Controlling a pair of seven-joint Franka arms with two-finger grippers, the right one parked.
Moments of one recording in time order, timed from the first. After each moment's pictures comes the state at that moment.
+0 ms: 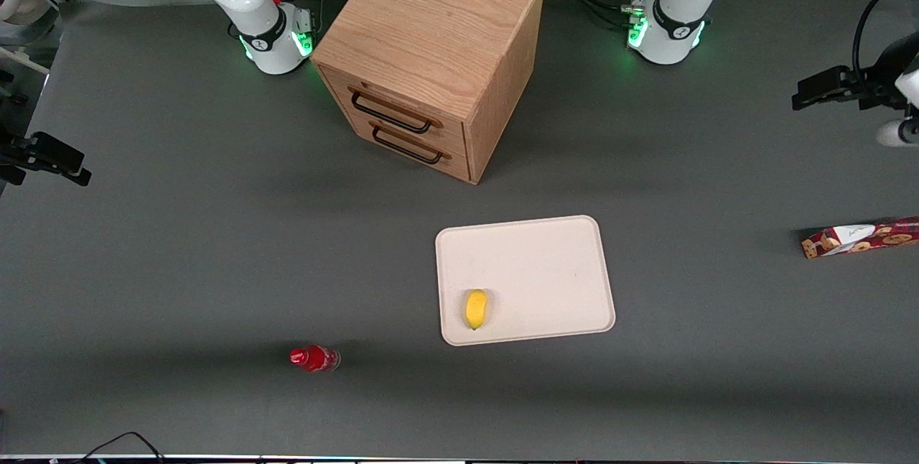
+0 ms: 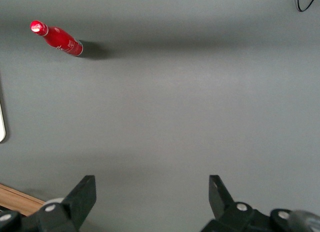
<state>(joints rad) 0.08 0.01 -0.08 -1.47 -0.04 1.24 -0.03</state>
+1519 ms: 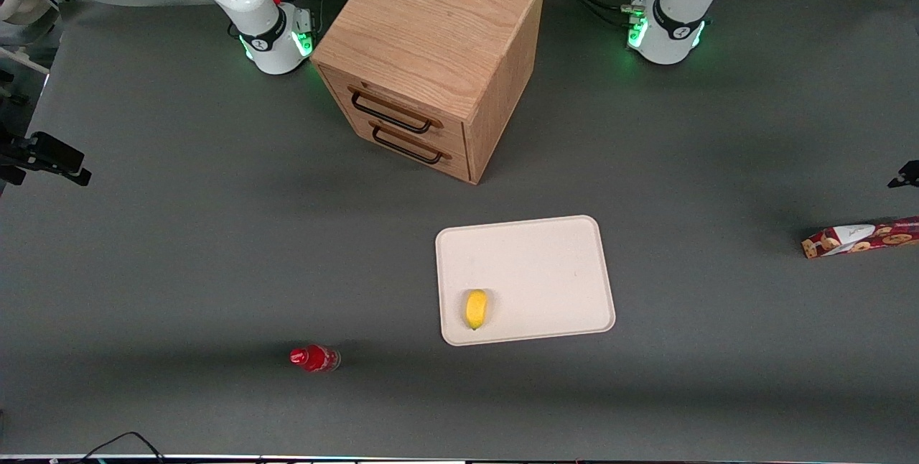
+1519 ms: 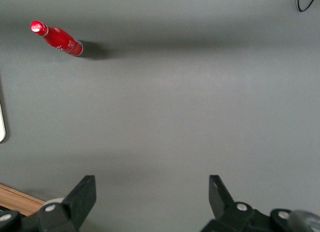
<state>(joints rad) 0.14 0.51 0.44 -1.62 -0.16 1.88 1.51</state>
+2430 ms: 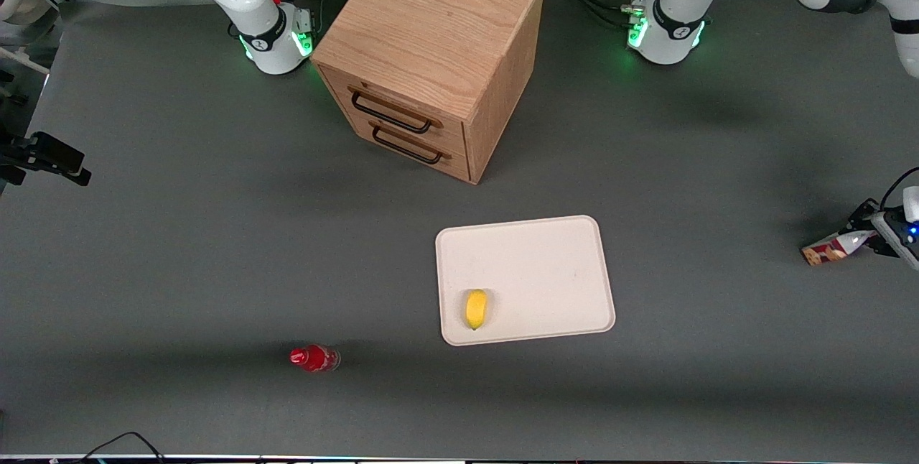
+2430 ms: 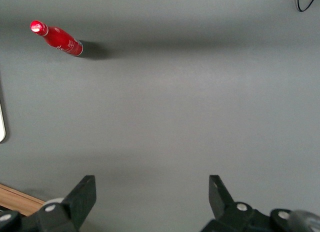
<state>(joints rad) 0.17 0.72 0.46 -1.64 -0.51 2.10 1.83</state>
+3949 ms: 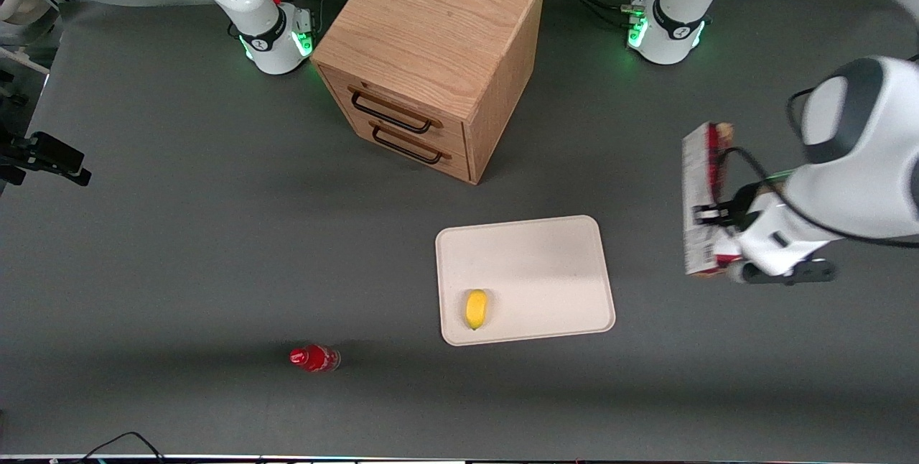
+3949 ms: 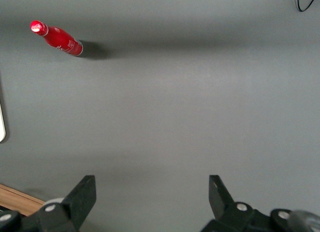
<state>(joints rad) 0.06 0.43 -0.34 -1.34 -0.01 1.58 -0.34</state>
